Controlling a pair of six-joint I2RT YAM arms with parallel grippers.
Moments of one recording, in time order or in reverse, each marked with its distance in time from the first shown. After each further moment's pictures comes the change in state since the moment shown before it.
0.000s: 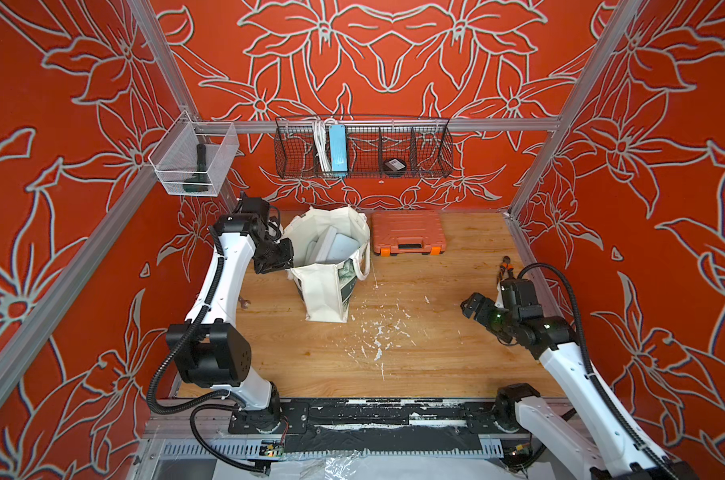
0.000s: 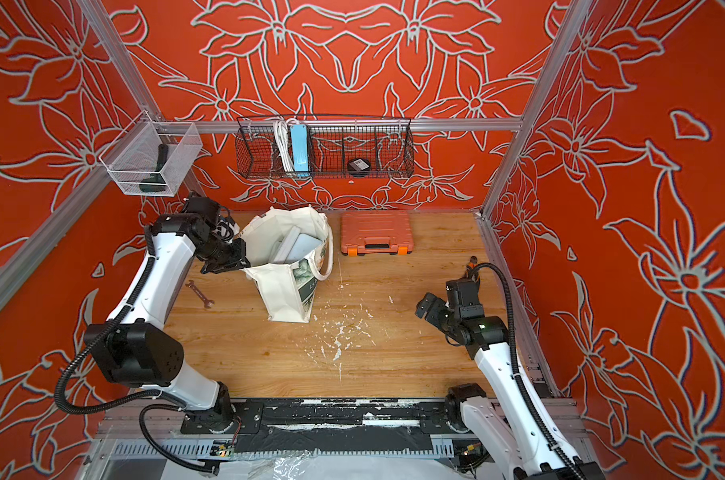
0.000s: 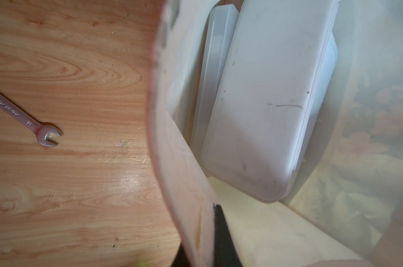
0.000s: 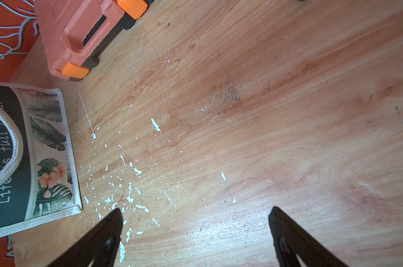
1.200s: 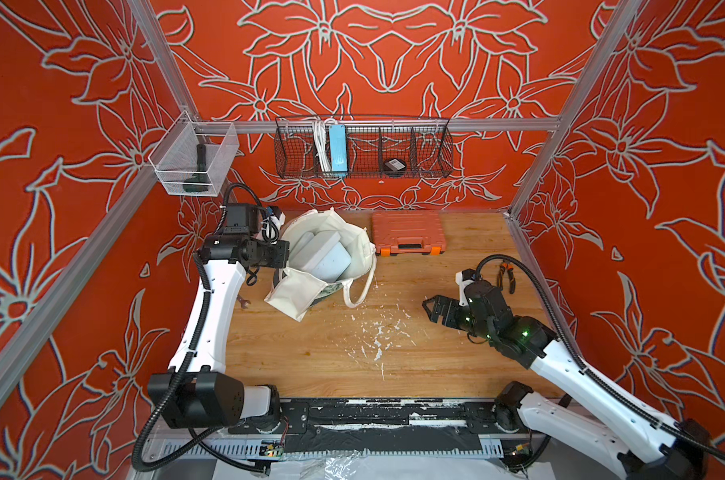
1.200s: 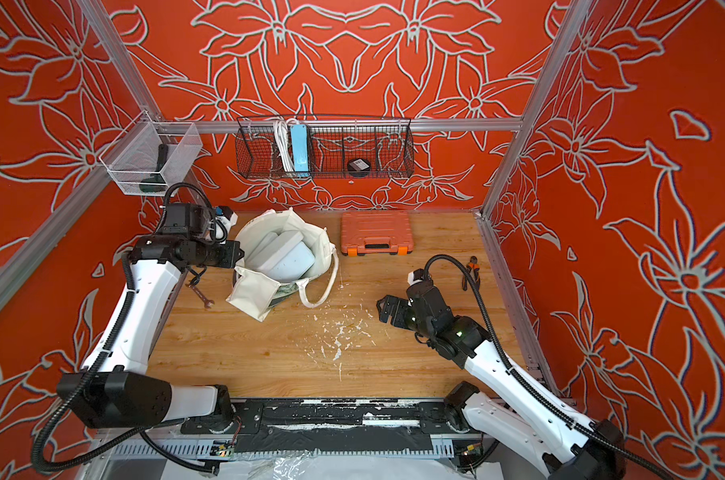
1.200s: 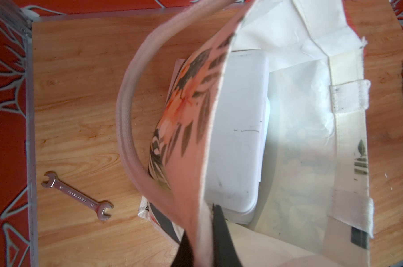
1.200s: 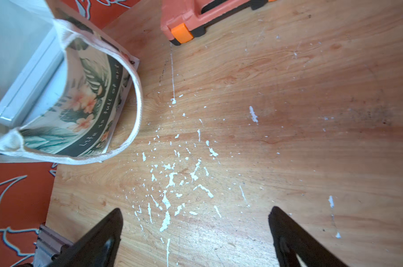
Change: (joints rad) left arm 0.002 -0.251 -0.183 0.280 0.021 0.338; right arm 0.491 0.036 0.008 0.275 0.132 0.072
